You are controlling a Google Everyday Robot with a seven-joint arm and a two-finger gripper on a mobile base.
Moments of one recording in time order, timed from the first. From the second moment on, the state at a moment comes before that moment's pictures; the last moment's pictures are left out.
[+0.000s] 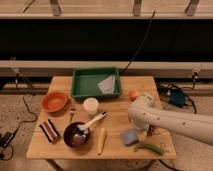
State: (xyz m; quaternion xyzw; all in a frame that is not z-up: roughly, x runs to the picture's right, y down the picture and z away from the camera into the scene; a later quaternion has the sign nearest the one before) arm 0.187 0.262 0.788 -0.35 0.02 -0.12 0.93
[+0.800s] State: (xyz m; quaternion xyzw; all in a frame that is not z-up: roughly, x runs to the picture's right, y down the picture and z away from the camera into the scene) arm 0.106 0.265 0.781 -0.34 -0.02 -0.18 0.92
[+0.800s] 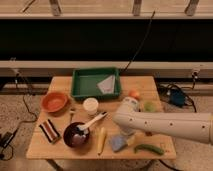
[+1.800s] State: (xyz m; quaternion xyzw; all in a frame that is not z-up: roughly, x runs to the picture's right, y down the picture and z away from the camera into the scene) arm 0.130 0.216 0.807 -0.32 0.02 -0.17 0.93
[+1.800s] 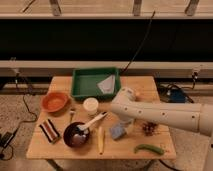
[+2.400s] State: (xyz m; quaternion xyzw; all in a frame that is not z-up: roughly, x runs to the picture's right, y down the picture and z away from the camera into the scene) arm 0.180 0.252 0.795 -0.34 0.03 -0.17 0.92
